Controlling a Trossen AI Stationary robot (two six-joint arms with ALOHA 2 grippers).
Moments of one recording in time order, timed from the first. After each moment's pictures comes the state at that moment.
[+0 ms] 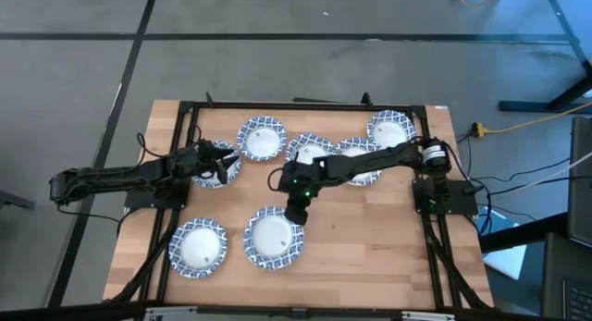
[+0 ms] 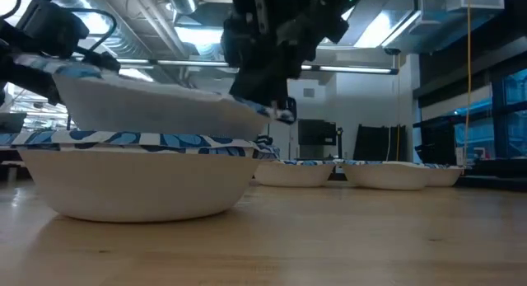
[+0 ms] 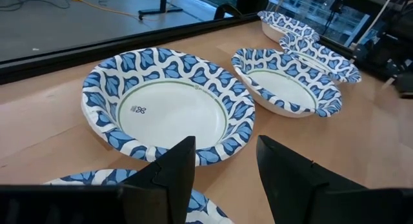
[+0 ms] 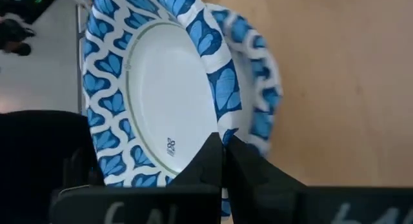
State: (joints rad) left arm 0.29 0.39 0.01 0.05 -0.27 -0.38; right arm 0.03 2.00 1.46 -0.36 -0.42 0.49
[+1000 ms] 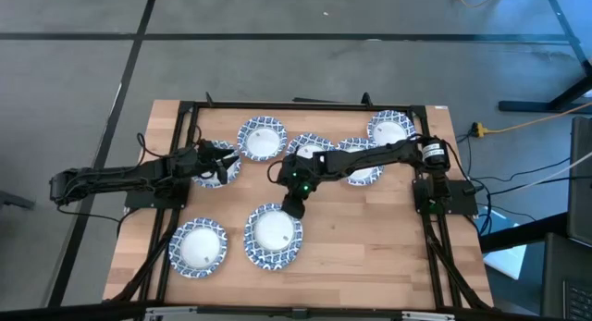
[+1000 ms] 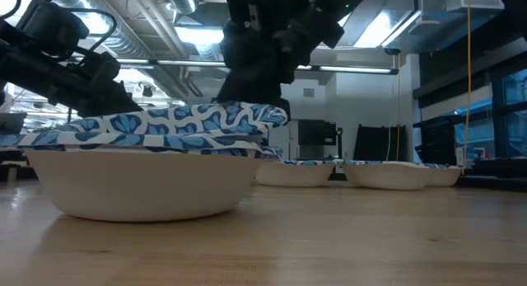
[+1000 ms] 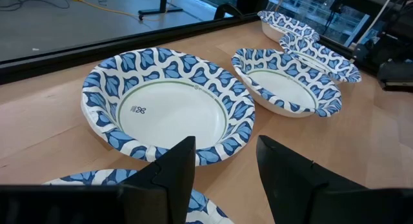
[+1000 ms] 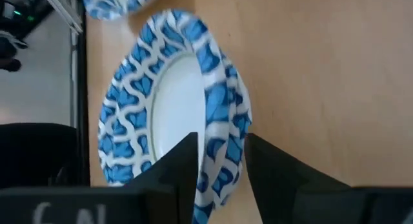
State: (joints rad) left arm 0.29 0.39 0.01 0.05 -0.27 -0.38; right arm 0.01 2.00 1.46 -0.32 -0.41 0.47
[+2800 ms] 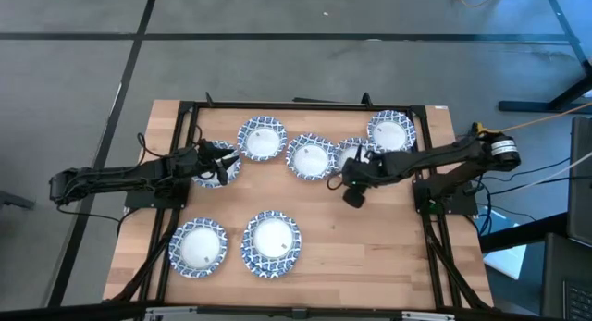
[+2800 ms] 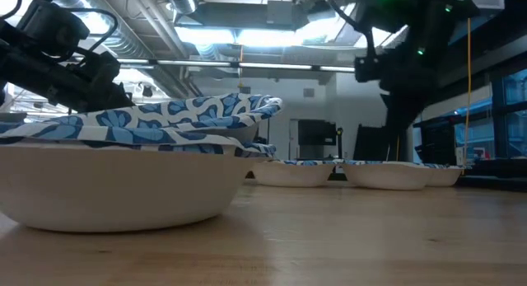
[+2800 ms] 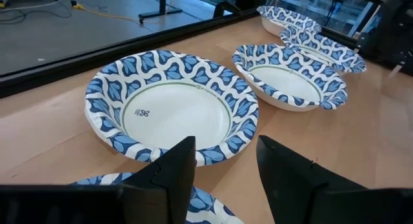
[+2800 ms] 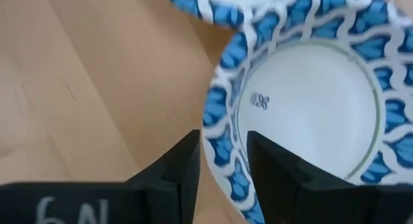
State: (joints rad) left arm 0.29 0.40 0.01 0.05 -0.27 -0.32; right arm 0.04 1.42 0.86 -0.71 0.28 0.47
